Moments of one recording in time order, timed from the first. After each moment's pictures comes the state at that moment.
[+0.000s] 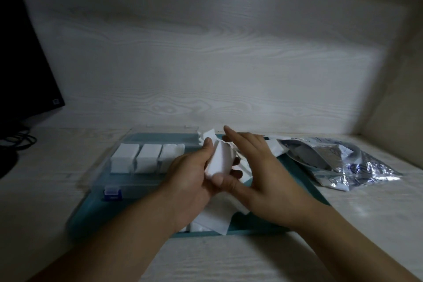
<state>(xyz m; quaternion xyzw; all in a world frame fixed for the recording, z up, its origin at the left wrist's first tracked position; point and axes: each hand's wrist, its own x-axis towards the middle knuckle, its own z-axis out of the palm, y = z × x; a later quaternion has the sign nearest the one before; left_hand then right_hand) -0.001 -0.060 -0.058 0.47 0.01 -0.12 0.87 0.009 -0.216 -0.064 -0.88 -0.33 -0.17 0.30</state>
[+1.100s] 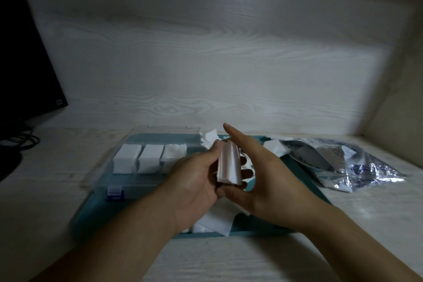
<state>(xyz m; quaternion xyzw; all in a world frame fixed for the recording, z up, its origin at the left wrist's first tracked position) 0.006 -0.054 -0.066 0.50 -0.04 -0.15 0.85 0.003 -0.216 -0.057 -0.87 -0.33 -0.12 0.35</state>
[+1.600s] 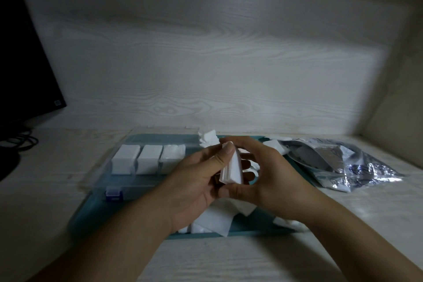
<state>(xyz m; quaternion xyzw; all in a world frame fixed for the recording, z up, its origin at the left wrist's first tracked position) 0.000 -0.053 -0.064 0.51 -0.11 -0.15 0.84 0.004 -0.216 -0.048 -0.84 -0.31 -0.05 0.45</state>
